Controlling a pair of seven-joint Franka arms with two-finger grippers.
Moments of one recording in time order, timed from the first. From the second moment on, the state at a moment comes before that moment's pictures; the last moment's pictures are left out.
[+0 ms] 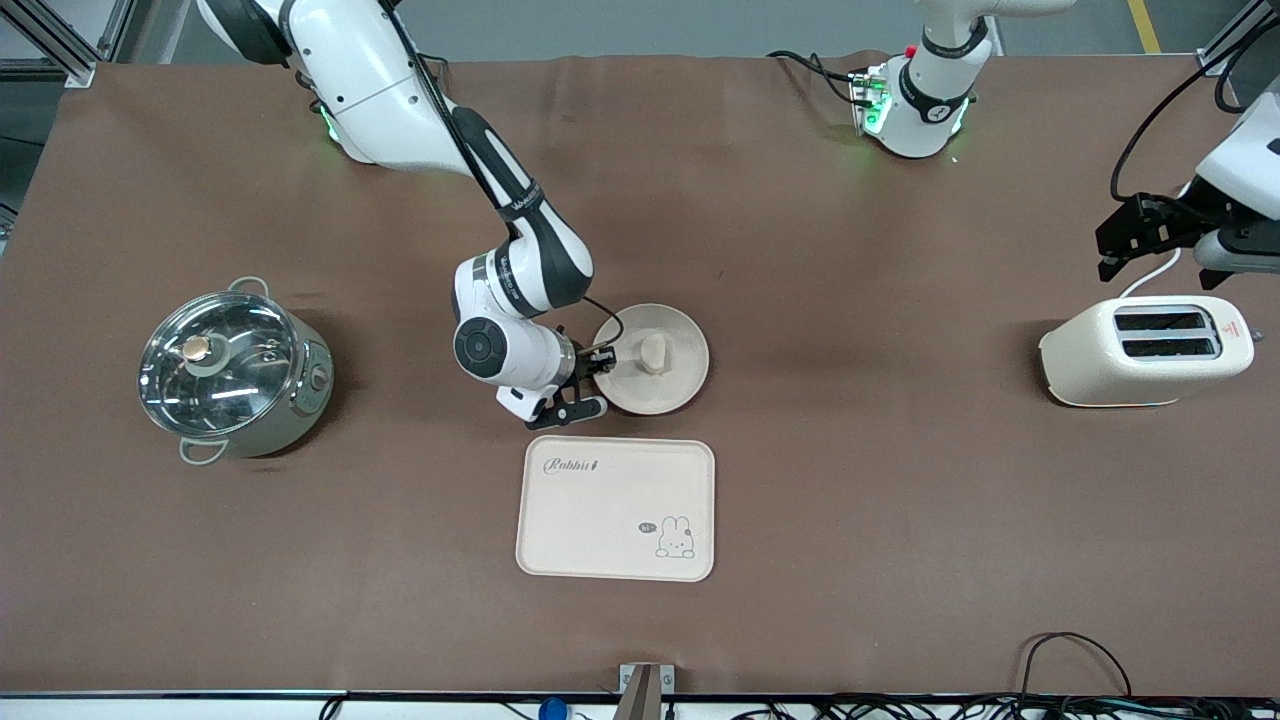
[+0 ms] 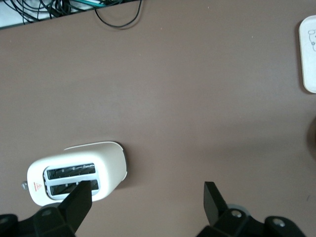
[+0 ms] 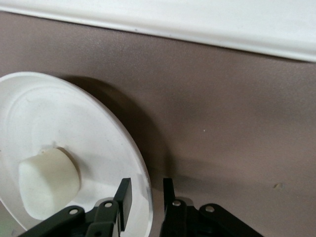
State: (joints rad) left arm -0.10 -0.07 0.03 -1.68 0.08 1.75 0.09; right arm 0.64 0.73 -0.04 -1.65 0.56 2.27 0.05
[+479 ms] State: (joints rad) left arm -0.10 -0.03 0.08 -1.63 0.01 1.73 0.10; right arm 0.64 0.73 -0.04 -1.65 0.56 2.27 0.05
